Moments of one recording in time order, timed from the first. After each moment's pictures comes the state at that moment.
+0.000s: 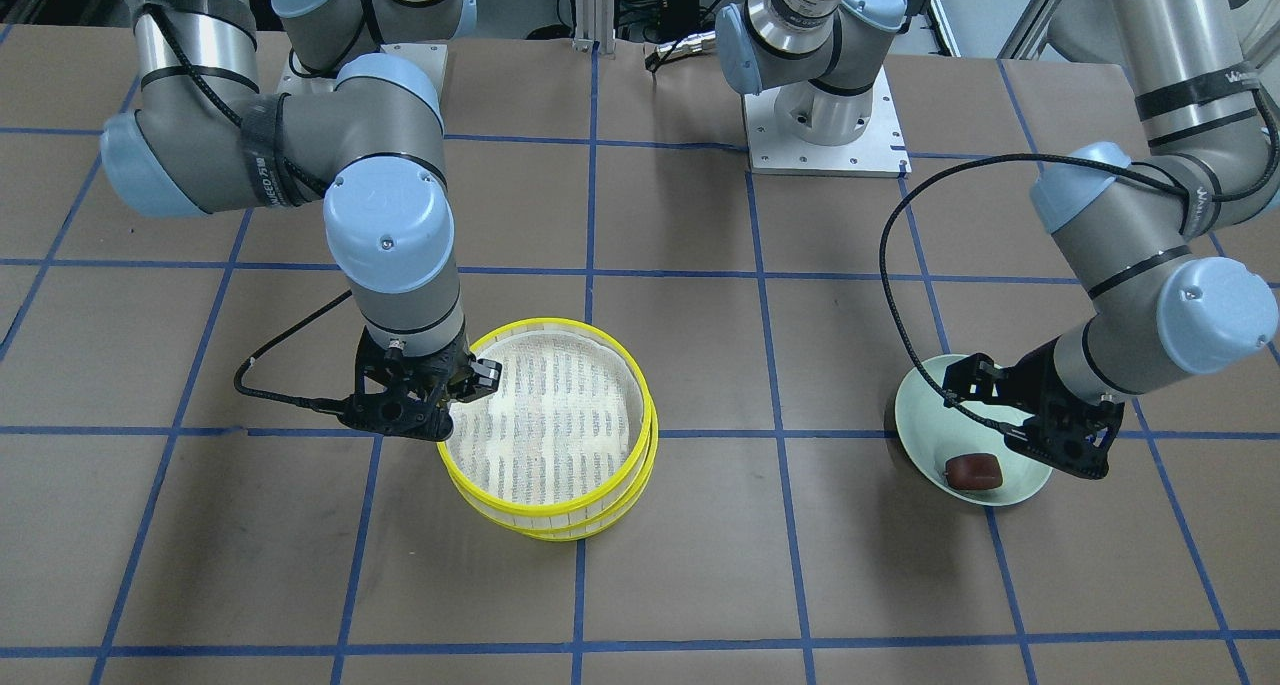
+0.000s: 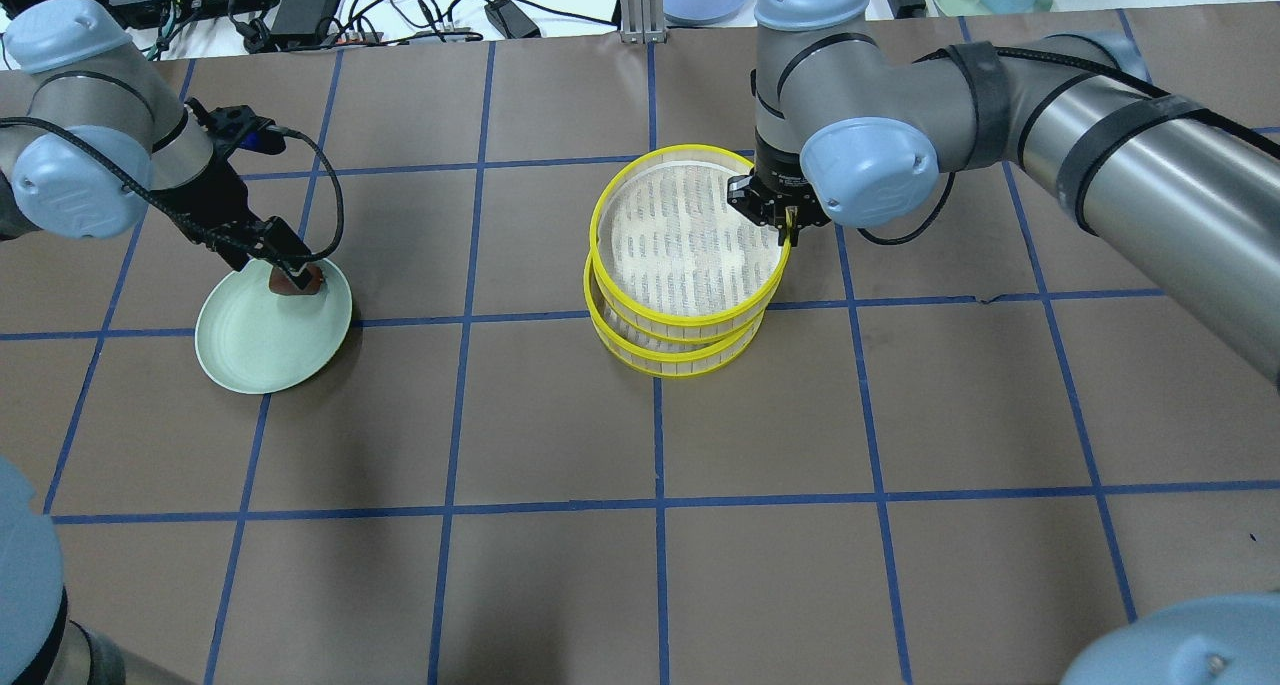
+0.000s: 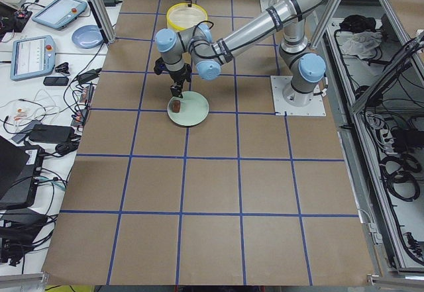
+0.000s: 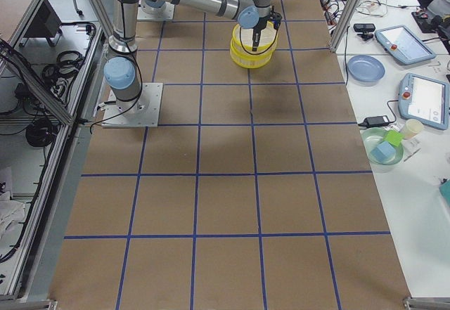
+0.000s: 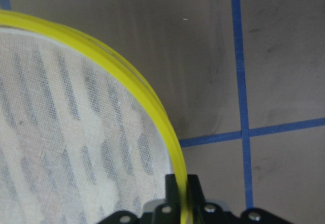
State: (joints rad) left arm -1.21 -1.96 -1.71 -1.18 1.61 0.73; right arm 1.76 -1.21 1.61 -1.94 -1.65 0.31
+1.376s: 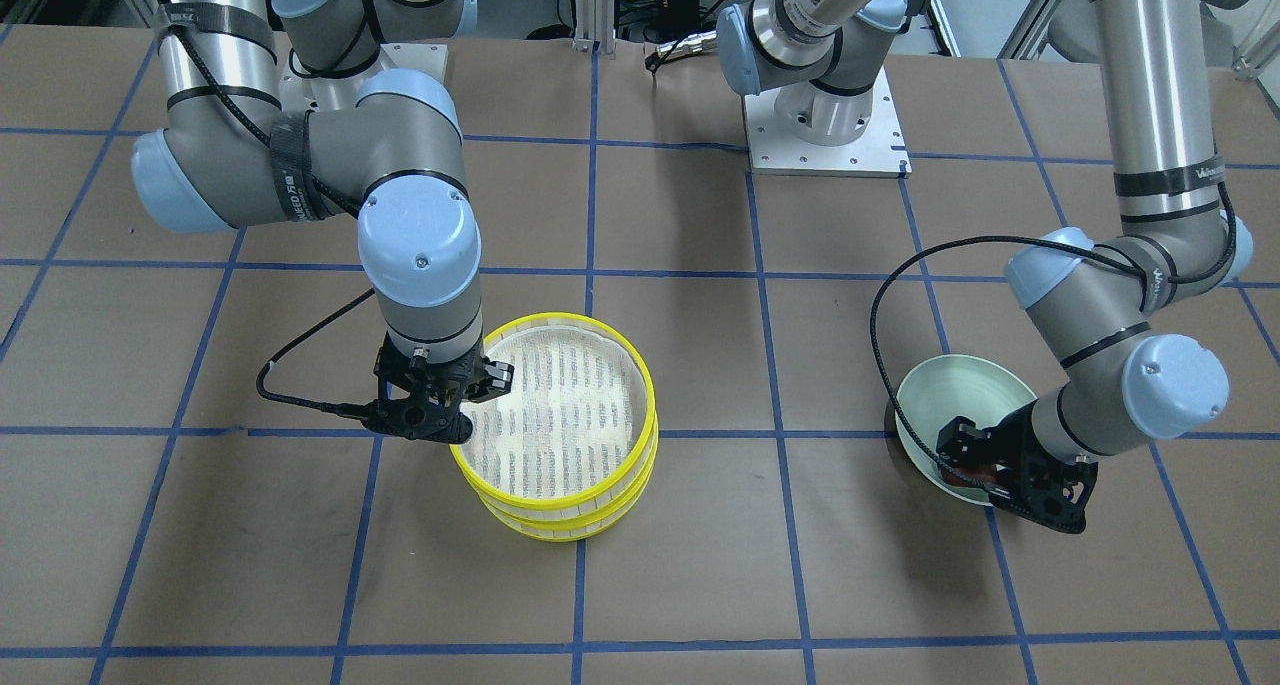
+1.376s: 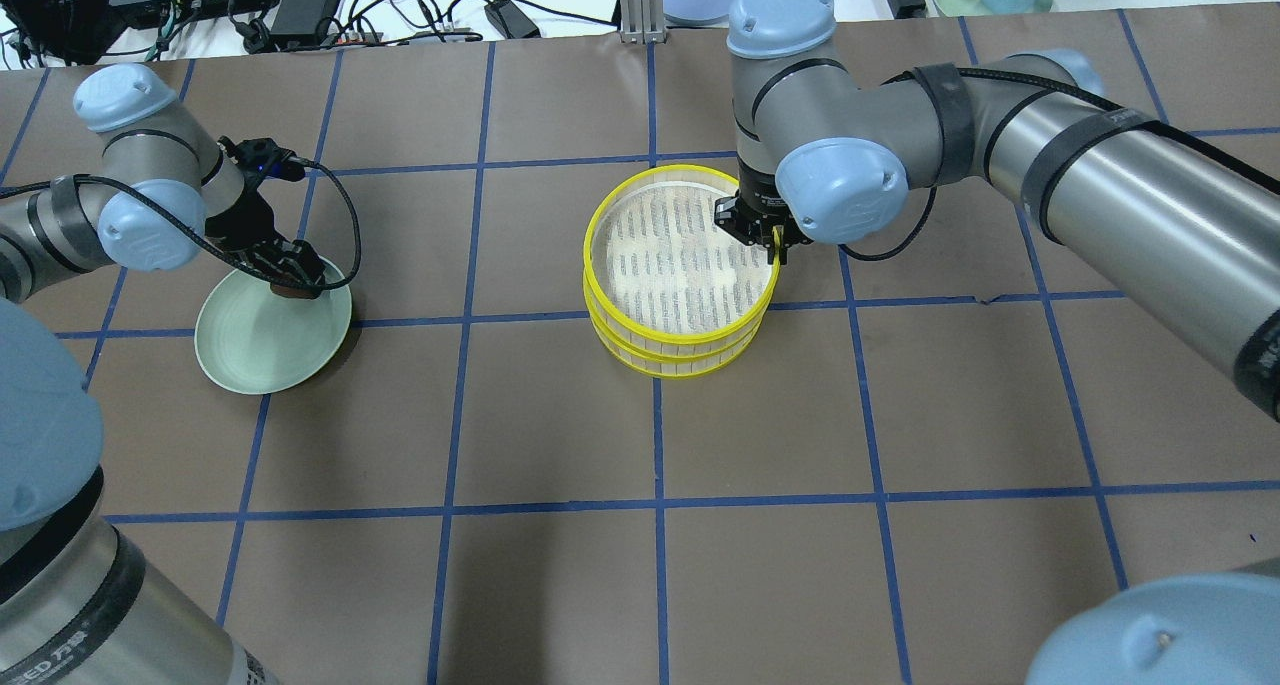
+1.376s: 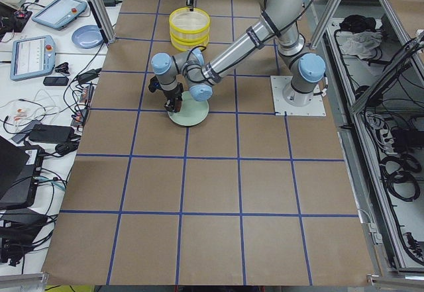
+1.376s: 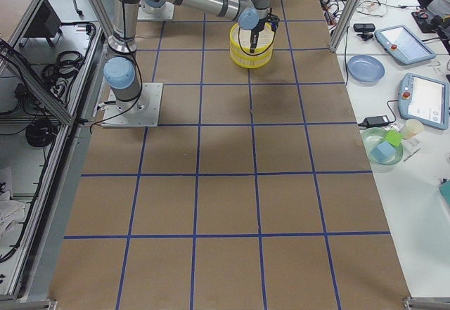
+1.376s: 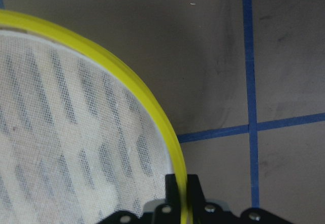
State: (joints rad) left arm -1.21 -2.09 -1.70 -1.02 1.57 0.72; right arm 1.78 -1.19 1.62 -1.94 -1.67 0.33
